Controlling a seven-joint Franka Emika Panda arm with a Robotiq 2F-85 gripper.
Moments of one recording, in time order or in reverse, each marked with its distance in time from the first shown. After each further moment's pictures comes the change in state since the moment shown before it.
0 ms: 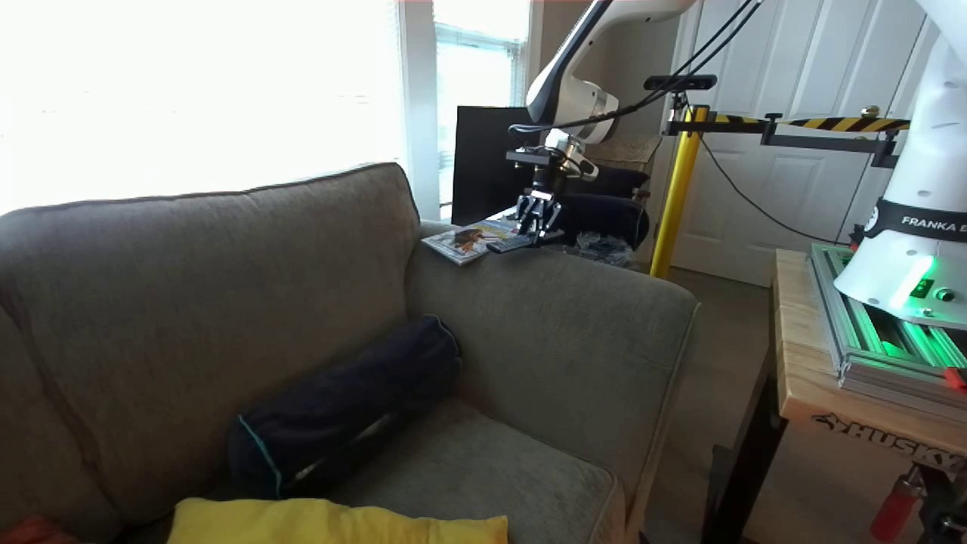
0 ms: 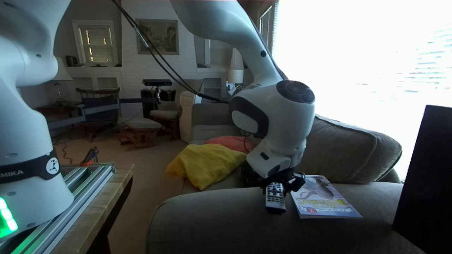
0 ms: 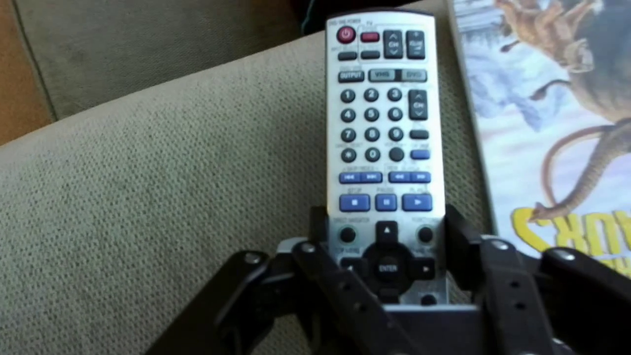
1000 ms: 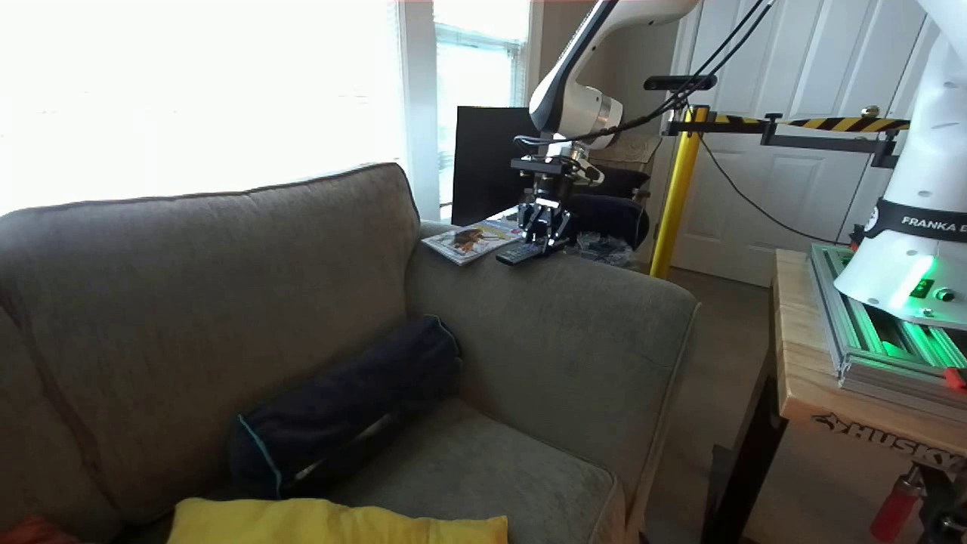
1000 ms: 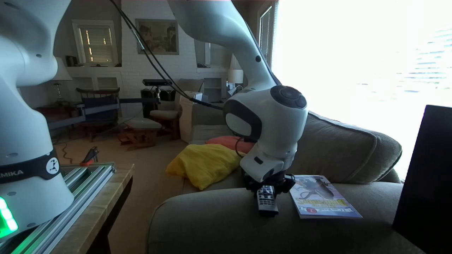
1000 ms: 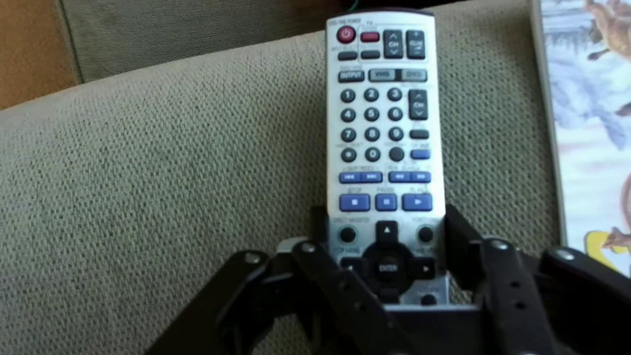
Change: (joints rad) arm 0.012 -0.002 0.005 -0.044 -0.025 0.000 -0.095
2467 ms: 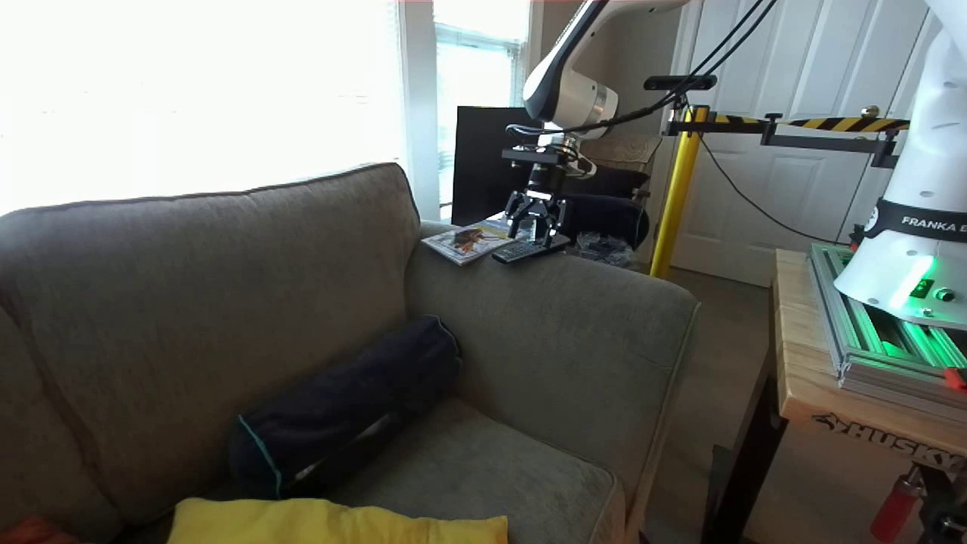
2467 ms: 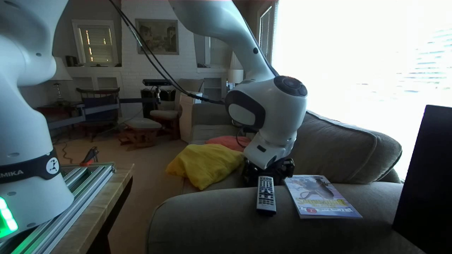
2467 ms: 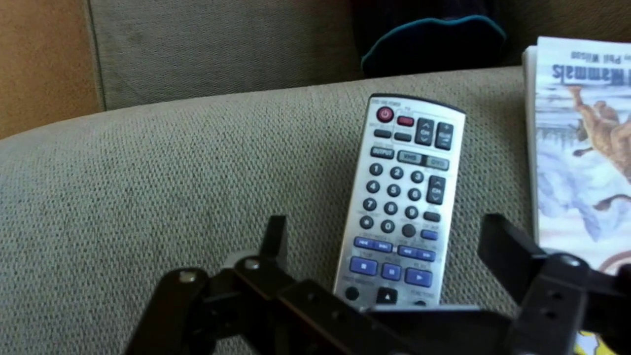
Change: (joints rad) arm 0.032 -0.032 0.005 0.014 -0.038 -0.050 -0.005
